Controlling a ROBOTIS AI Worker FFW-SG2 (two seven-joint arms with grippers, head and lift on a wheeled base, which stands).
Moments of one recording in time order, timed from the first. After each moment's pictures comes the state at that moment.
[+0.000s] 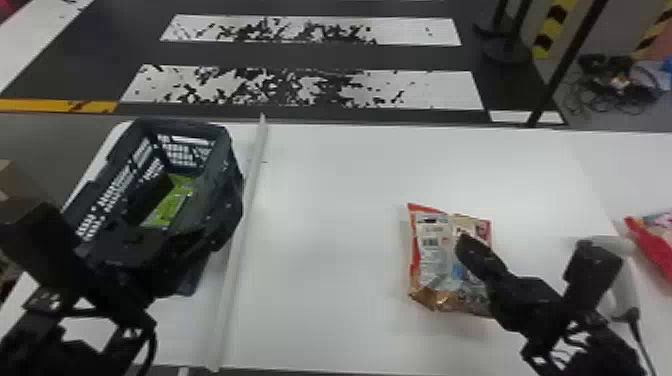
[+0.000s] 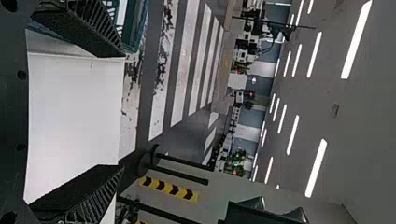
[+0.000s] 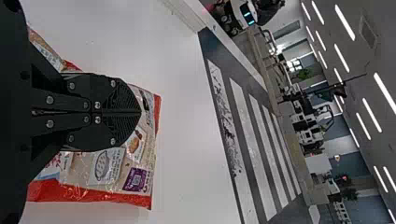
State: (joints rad) left arm 0.66 0.00 0.14 -2.47 0.23 0.42 -0.24; right arm 0.47 -0.15 -0.05 -1.88 -0.39 0.29 0.27
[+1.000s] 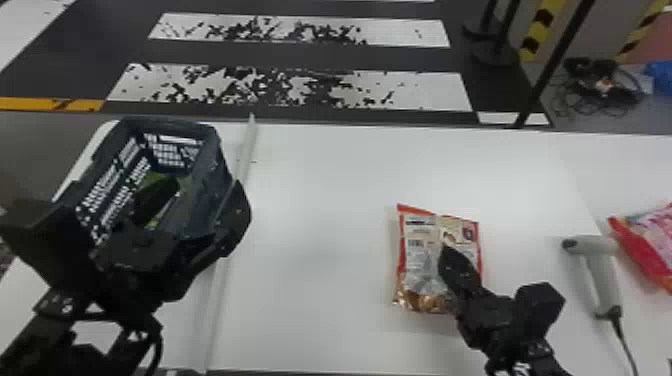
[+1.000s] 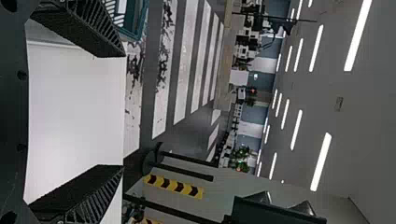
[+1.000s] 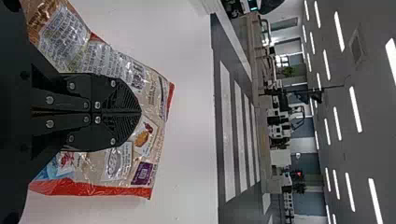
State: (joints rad) left arm 0.66 0.02 0.07 -2.45 0.18 0.39 -0.23; right arm 0.44 -0.16 0.09 -1.58 -0.18 -0.15 0.13
